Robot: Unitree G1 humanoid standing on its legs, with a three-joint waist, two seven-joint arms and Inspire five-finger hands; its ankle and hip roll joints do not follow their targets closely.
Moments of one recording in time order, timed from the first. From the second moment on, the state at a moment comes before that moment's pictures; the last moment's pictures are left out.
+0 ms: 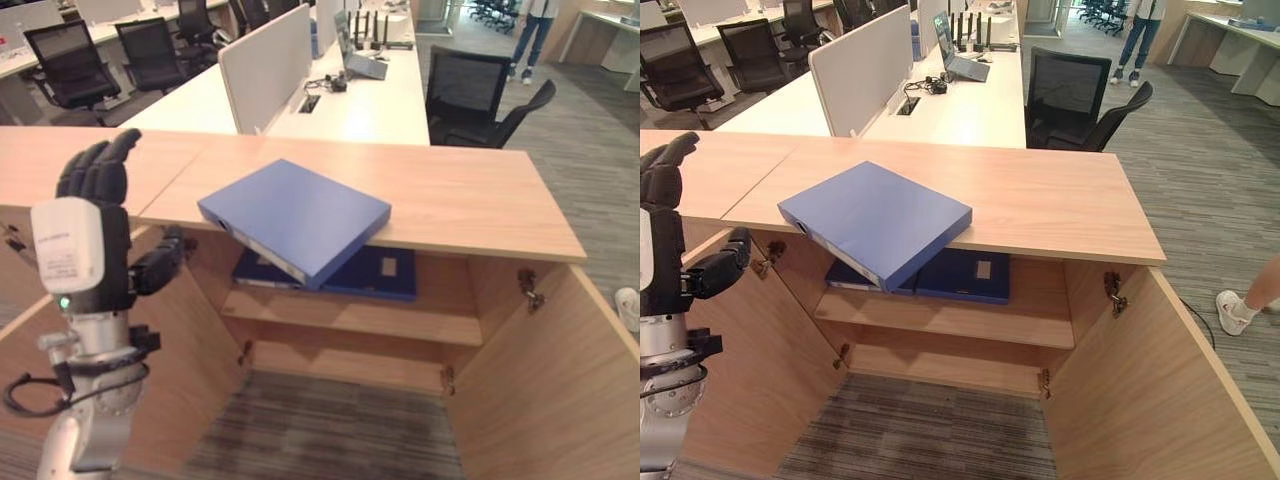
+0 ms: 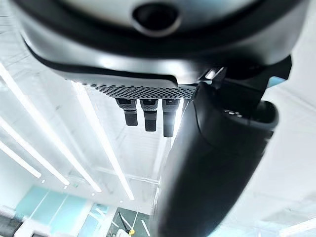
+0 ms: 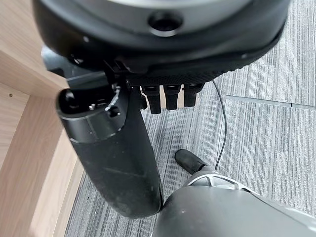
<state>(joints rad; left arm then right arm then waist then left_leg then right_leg) 0.16 0.67 0.27 -0.28 0.69 -0.16 0.54 0.00 -0.21 0.18 1.37 0.12 -0.03 -0.13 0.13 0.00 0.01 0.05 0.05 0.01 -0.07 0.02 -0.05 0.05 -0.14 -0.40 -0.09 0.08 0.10</state>
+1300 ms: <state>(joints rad) 0.14 0.82 0.09 -0.27 0.84 -0.21 0.51 0.00 -0.21 0.22 1.34 0.12 -0.03 -0.13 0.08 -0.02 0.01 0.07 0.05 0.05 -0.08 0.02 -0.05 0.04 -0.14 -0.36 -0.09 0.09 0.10</state>
